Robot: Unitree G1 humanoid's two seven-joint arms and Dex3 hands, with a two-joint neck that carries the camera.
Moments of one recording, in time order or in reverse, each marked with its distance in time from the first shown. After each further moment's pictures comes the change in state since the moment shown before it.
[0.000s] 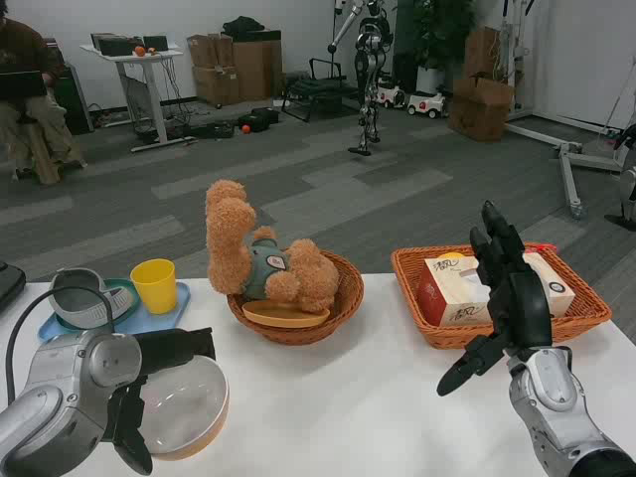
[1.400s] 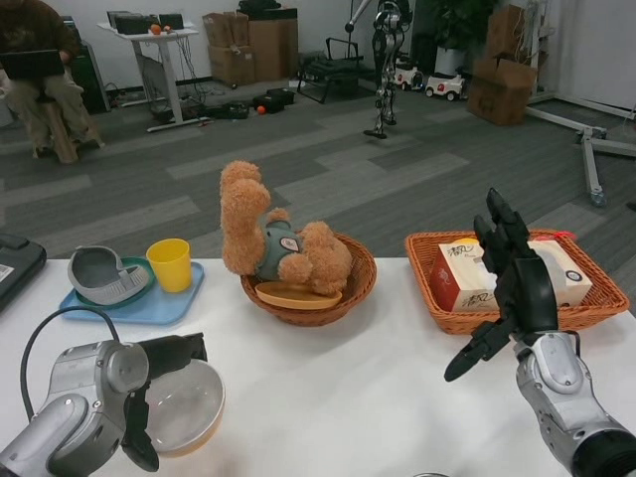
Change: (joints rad) left arm 0.135 -0.176 0.153 0.156 0.227 -0.127 0.004; right arm -0.049 -0.003 0.078 0.058 0.029 0.001 0.006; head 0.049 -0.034
